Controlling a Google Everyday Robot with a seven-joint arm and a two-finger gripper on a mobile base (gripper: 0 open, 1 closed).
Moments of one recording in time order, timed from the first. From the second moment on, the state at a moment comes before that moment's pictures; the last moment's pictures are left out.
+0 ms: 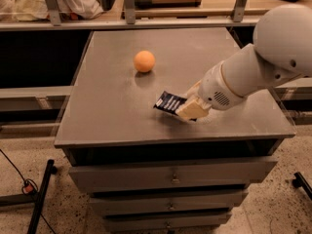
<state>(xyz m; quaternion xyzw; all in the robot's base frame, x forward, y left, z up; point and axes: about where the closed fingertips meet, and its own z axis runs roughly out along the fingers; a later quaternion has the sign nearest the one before) 0.499 -0.079 0.852 -0.53 0.79 0.17 0.27</state>
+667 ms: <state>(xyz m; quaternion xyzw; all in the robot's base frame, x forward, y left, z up) 0.552 -0.110 0.897 -0.47 0.80 0.13 0.34</state>
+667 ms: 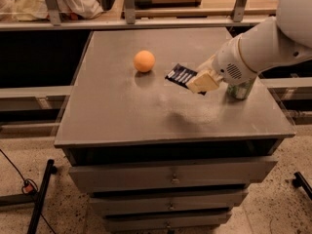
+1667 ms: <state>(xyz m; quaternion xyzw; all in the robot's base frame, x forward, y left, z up) 0.610 -0.084 0.914 -0.45 0.78 0.14 0.40</state>
